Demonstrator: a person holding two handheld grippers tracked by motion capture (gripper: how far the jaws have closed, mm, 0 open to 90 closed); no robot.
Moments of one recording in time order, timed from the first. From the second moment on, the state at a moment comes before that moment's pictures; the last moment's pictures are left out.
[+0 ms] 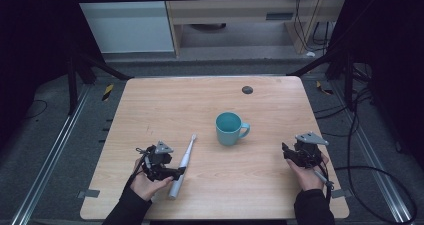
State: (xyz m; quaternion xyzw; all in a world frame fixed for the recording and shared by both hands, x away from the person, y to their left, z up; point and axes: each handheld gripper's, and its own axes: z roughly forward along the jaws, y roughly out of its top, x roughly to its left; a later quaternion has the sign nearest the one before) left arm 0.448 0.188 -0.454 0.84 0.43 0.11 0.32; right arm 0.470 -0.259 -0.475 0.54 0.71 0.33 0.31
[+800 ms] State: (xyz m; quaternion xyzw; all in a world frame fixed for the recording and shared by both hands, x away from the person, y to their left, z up) left arm 0.452 0.184 -0.462 0.85 0.45 0.08 0.28; right arm 0.471 -0.259 -0.477 0.54 0.71 0.32 0.30
